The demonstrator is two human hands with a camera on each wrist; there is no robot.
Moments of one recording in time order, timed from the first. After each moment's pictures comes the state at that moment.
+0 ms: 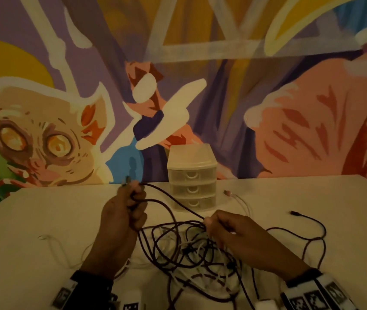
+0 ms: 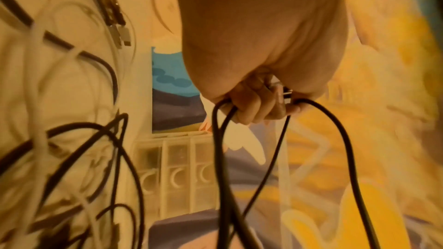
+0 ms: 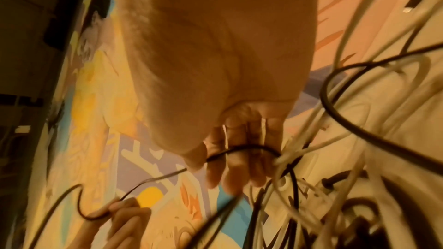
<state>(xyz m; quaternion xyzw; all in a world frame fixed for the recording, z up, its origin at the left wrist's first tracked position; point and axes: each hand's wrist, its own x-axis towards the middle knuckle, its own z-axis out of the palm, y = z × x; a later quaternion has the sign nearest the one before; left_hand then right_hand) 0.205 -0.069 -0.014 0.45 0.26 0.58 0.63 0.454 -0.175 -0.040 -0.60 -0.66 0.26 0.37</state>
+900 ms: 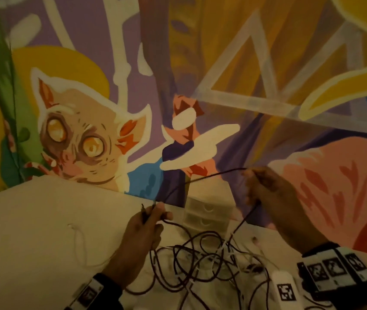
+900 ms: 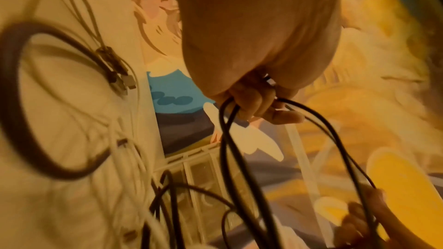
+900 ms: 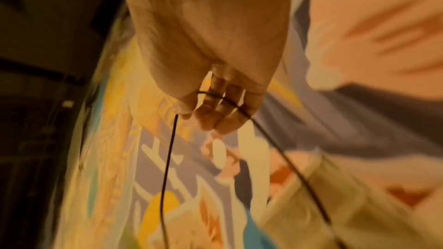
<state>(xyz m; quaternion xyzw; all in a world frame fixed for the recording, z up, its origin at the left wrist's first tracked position) 0.204 -0.055 -0.036 0.48 0.30 0.60 0.57 0.473 -0.123 0.092 -0.49 -0.66 0.17 0.54</state>
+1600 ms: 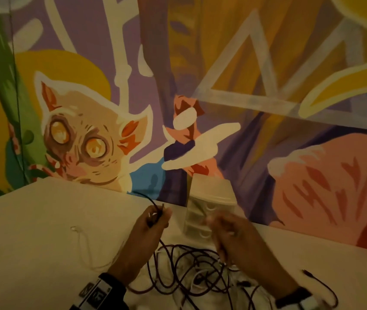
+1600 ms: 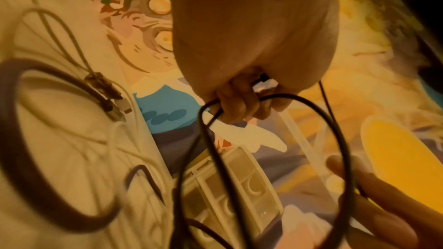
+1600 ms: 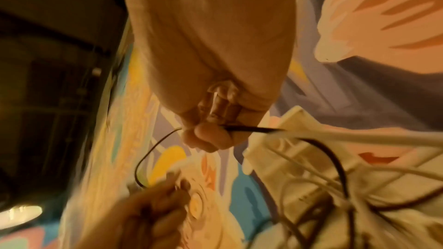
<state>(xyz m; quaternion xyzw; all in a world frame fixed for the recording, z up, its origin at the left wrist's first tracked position) 0.199 -0.062 -0.037 0.58 0.37 0.55 0.48 0.410 -0.150 0.029 -0.54 -0.64 0.30 0.46</state>
